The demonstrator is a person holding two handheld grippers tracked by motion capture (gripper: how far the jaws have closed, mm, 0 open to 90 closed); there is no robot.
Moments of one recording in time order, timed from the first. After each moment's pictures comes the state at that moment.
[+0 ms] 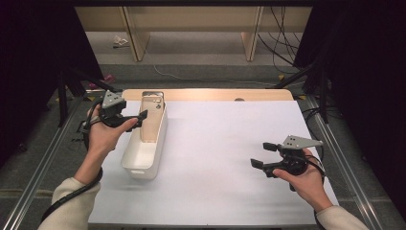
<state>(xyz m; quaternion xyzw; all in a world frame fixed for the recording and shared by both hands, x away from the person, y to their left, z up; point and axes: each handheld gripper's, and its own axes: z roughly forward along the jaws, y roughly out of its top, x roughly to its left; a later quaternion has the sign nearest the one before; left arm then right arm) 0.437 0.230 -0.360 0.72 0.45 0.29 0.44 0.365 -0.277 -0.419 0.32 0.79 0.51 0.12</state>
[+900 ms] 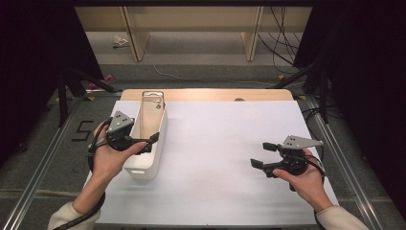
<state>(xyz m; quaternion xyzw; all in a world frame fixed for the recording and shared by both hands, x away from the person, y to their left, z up) 0.380 0.199 -0.371 0.73 0.41 0.26 0.47 0.365 -0.277 -0.419 0.32 0.79 0.51 0.12</state>
